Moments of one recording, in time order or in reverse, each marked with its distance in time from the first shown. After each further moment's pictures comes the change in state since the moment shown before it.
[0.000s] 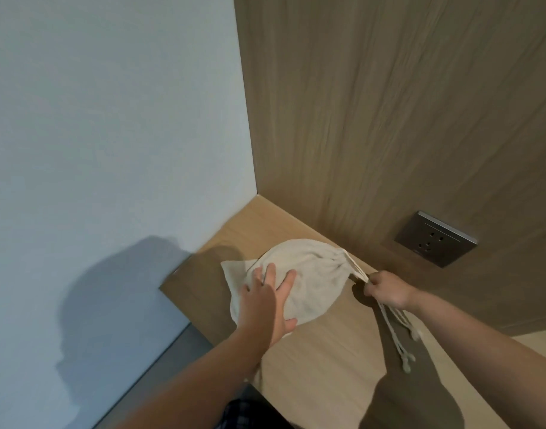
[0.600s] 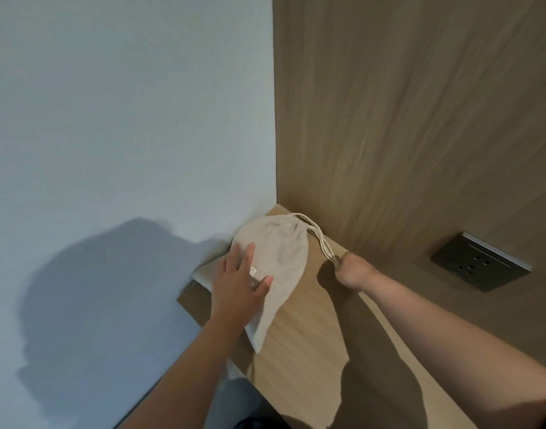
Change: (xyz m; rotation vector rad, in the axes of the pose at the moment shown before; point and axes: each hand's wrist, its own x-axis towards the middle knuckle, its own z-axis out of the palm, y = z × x) left_hand 0.032 -0.101 0.001 -0.393 0.301 -0.253; right_hand 0.034 -0.131 0.016 -0.134 0.126 0.061
